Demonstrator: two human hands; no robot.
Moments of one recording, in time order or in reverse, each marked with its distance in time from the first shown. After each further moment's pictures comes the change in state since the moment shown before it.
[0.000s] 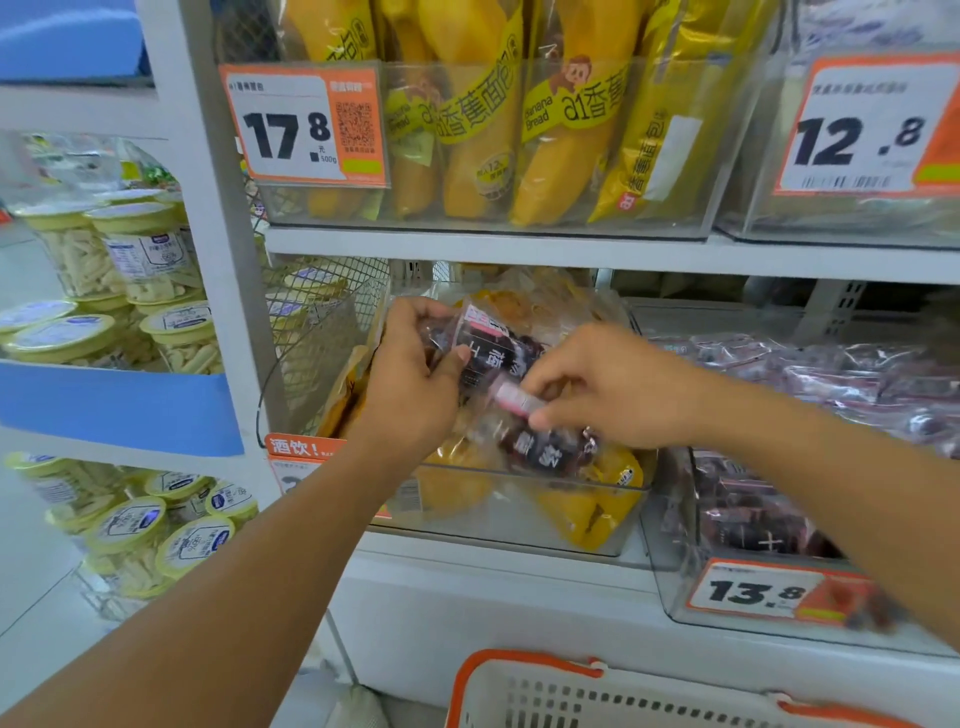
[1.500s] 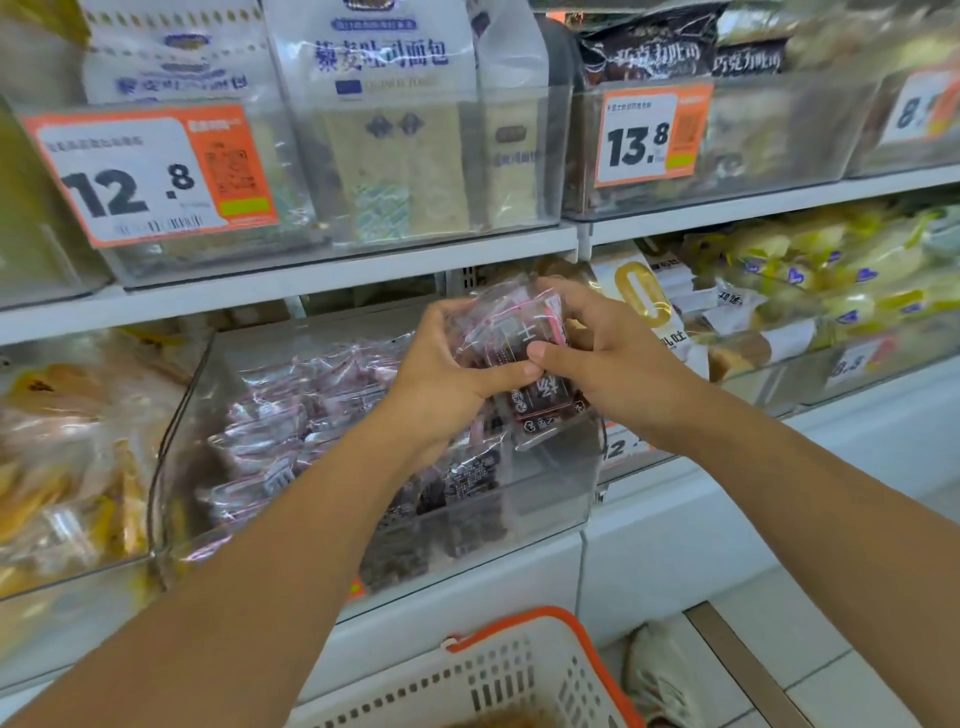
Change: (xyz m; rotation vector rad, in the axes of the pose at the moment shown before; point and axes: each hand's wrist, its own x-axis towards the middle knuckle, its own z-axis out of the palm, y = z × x) left_hand -0.070 0.133 0.345 -0.408 -0.629 -0.144; right_hand -0.303 0.143 -0.098 0.408 0.749 0.476
